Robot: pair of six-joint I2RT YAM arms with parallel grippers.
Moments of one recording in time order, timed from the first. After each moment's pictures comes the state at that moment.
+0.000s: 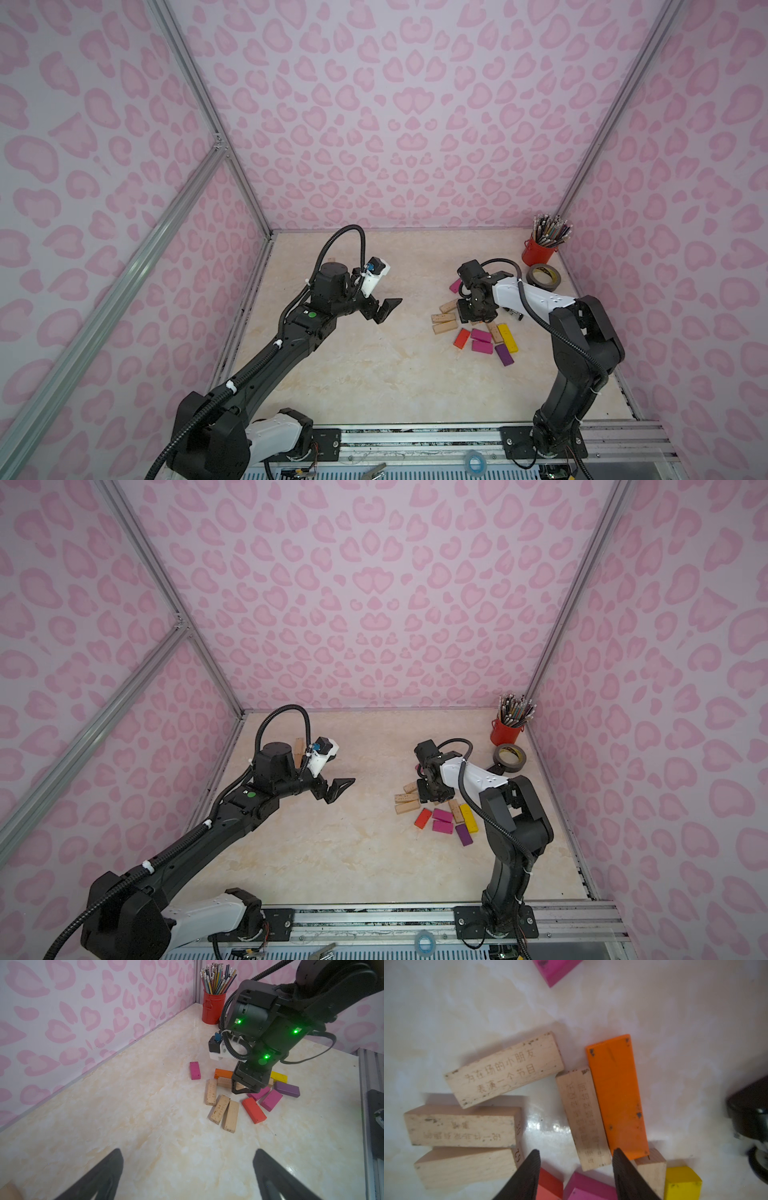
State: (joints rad) left arm -0.45 1.22 0.86 -0.12 0.49 0.24; right arm 0.47 1.81 1.19 -0.72 0.09 0.26
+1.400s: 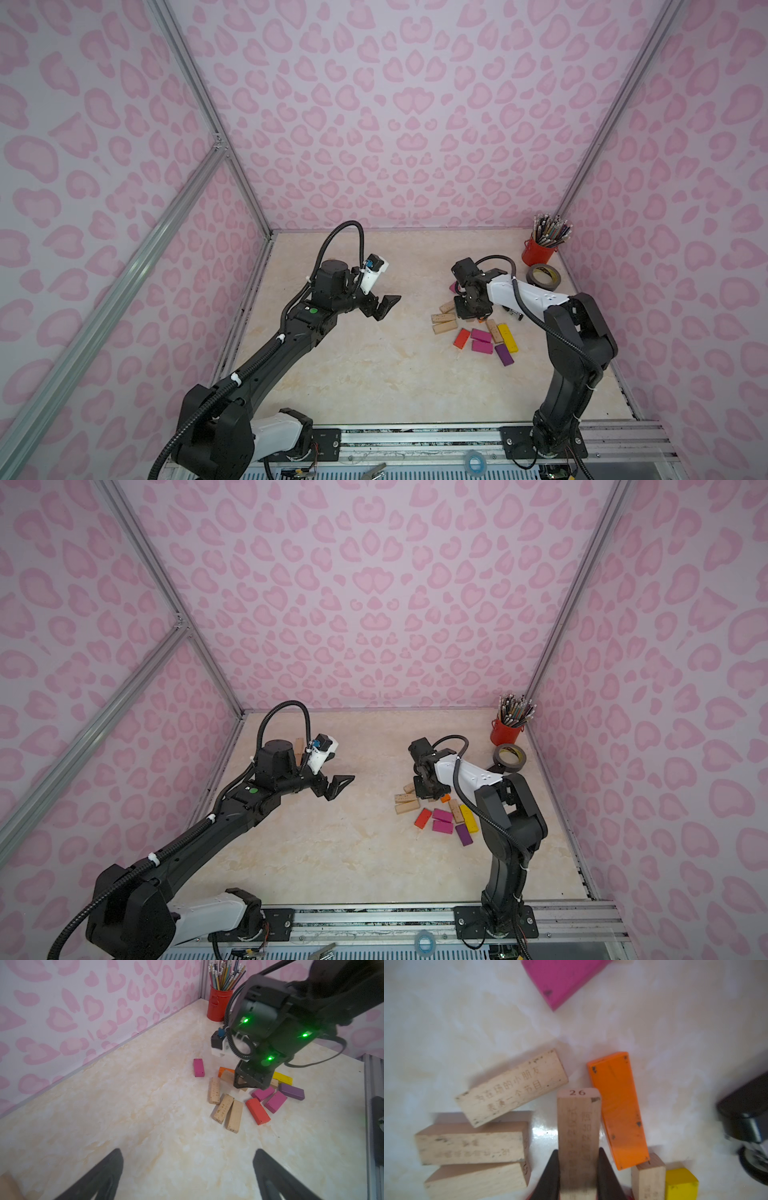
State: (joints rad) left arm -0.41 1.26 0.89 -0.12 0.46 0.18; right arm 0.51 1.79 1.25 -0.73 0.15 0.34
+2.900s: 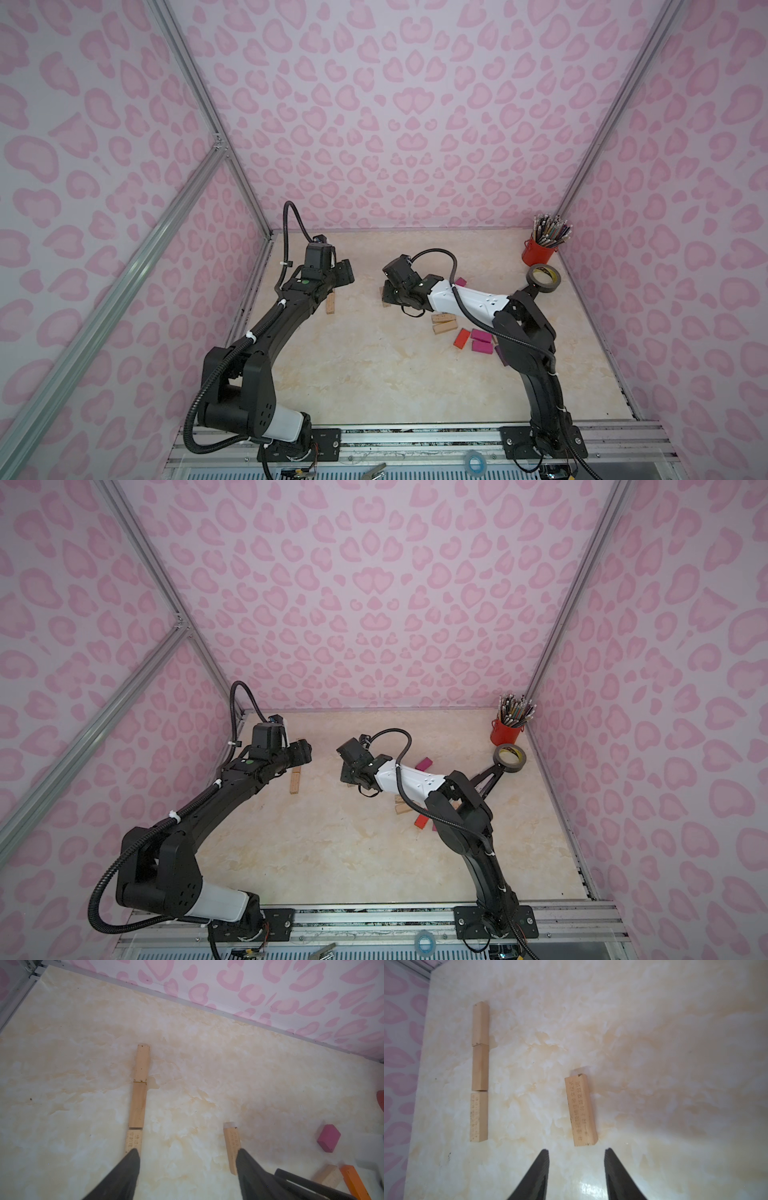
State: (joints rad) left arm -0.26 1.49 1.08 -0.30 -0.02 -0.38; right arm 0.87 2.03 1.53 -0.34 0.15 0.79
